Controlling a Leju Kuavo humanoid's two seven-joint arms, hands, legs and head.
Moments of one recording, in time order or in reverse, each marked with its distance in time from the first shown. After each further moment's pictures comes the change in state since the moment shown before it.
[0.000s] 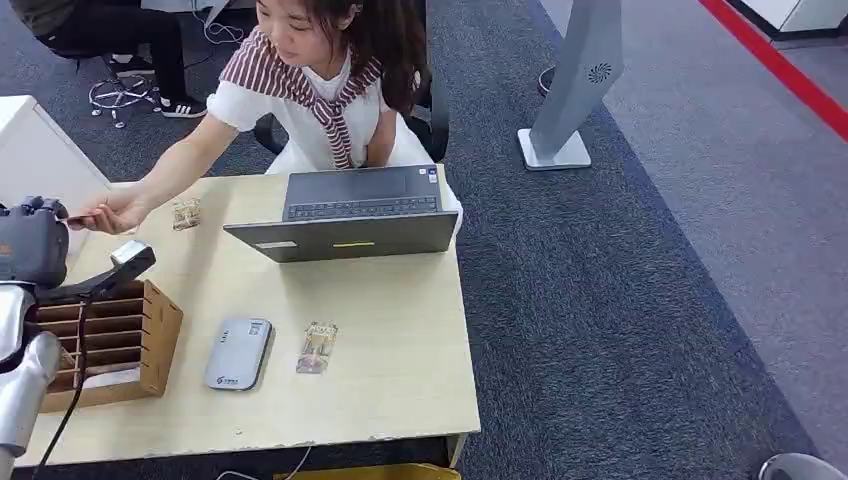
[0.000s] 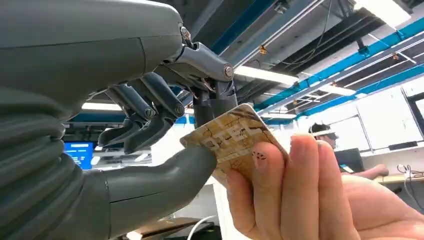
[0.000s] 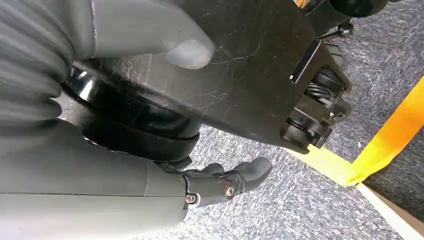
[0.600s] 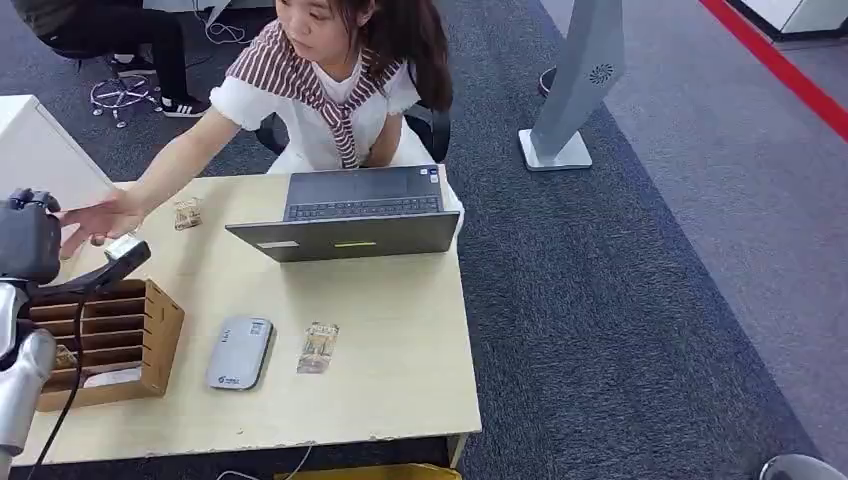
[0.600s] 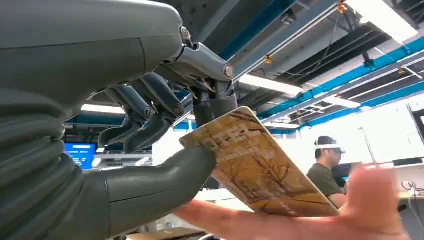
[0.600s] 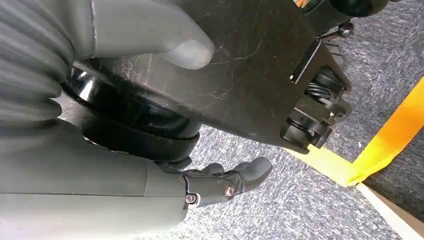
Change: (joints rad) left arm 0.006 0.000 0.014 -0.043 -0.003 0.000 -0.001; right arm 0.000 0.002 -0.001 0.000 0.010 0.000 0.004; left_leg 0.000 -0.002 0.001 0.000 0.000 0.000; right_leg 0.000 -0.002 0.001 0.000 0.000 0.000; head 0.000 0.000
